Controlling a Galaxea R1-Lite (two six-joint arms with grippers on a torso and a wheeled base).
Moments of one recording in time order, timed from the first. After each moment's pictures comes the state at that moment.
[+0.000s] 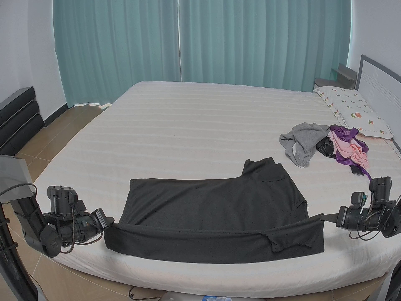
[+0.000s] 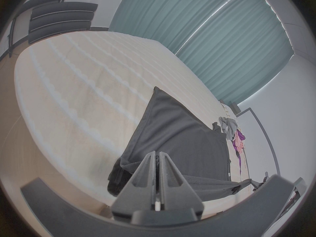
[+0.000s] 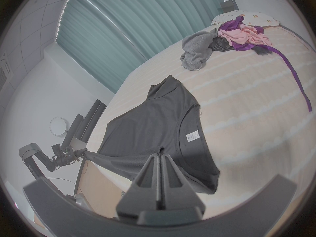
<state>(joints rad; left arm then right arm) -0.03 2.03 -0.29 -1.07 -0.25 -0.61 -0.16 1.86 -0.27 -0.84 0.58 0.26</state>
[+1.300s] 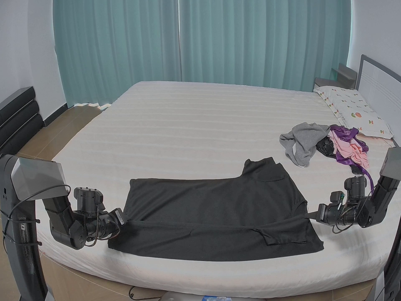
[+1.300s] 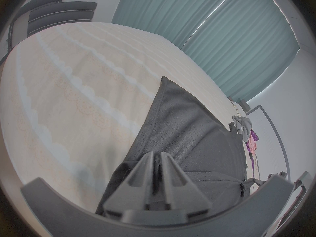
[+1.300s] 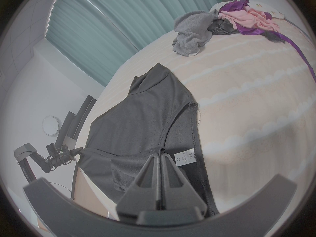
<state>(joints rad) -0.08 2.32 -0.54 -1.07 -0.17 -0.62 -0.10 2.21 -0.54 -0.84 0.51 0.27</state>
